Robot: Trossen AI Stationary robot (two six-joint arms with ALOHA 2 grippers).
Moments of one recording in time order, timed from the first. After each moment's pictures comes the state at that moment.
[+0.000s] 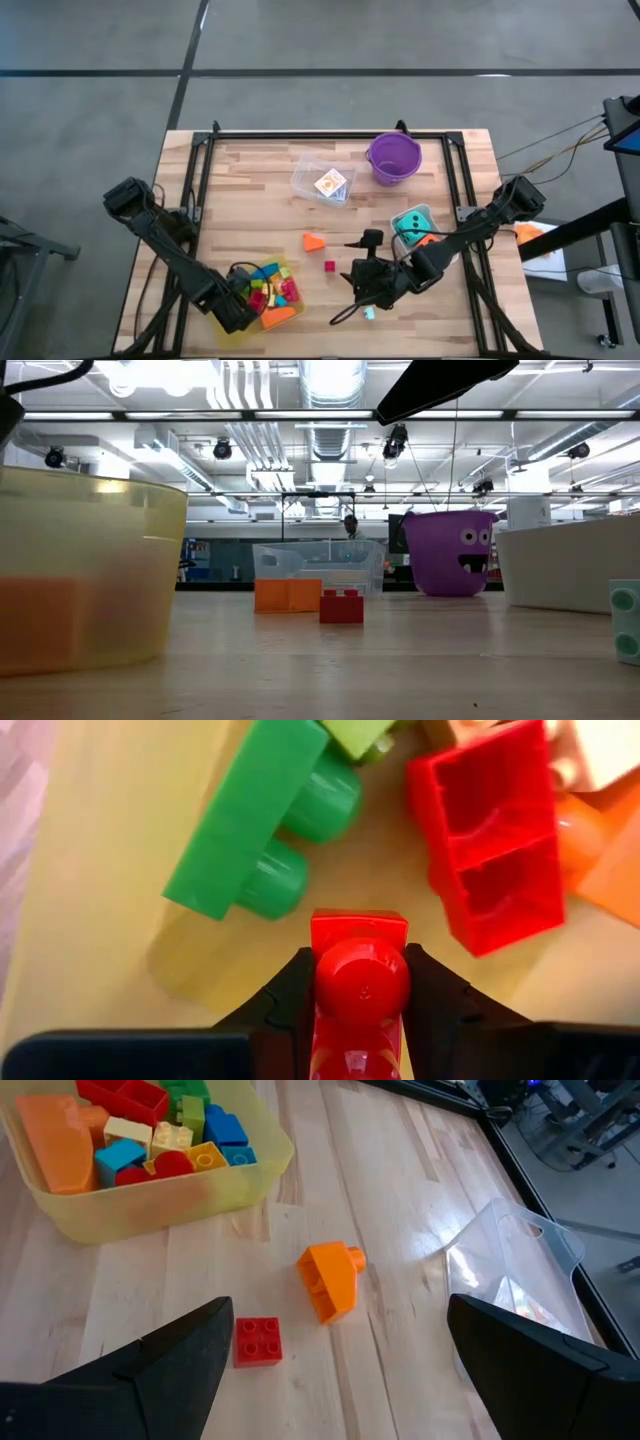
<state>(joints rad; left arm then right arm) -0.83 1.62 0.97 -0.80 0.03 -1.71 0.56 1.68 1.17 -0.36 0.76 0.28</state>
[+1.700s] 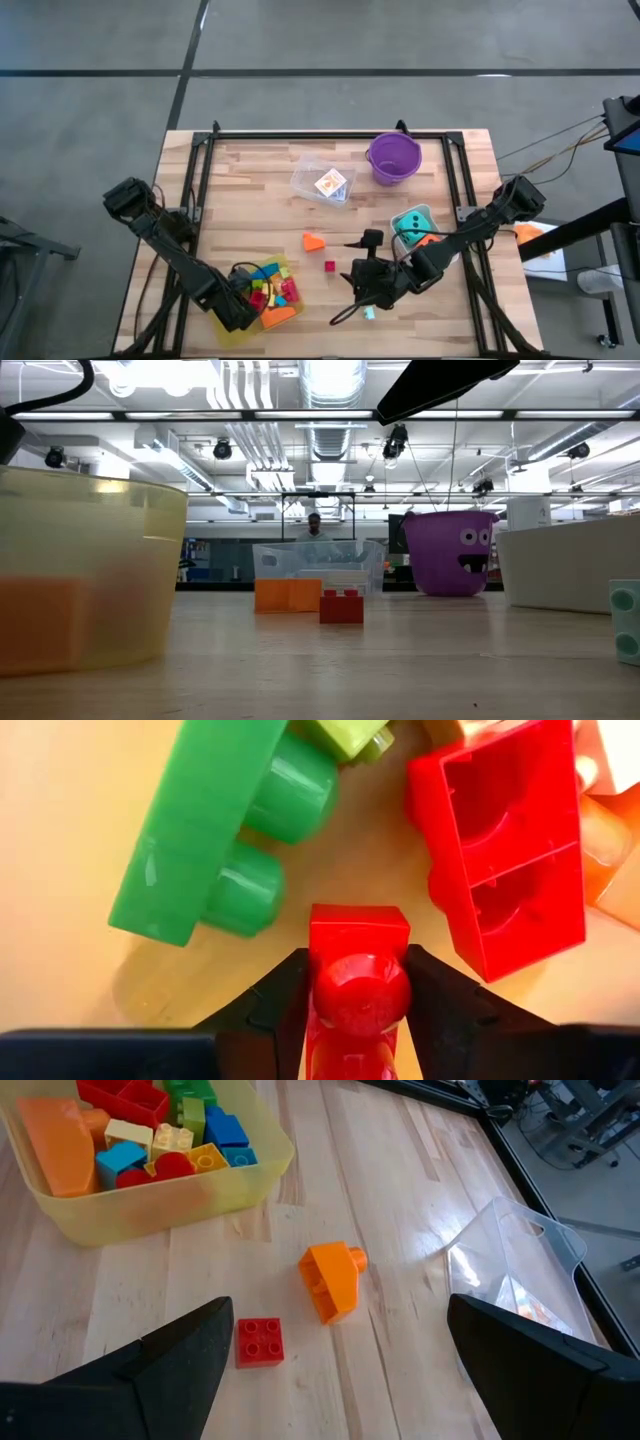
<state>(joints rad) -0.83 1.62 0.90 -0.68 0.03 -1.70 0.56 1.68 1.17 -0.36 0.76 0.29</state>
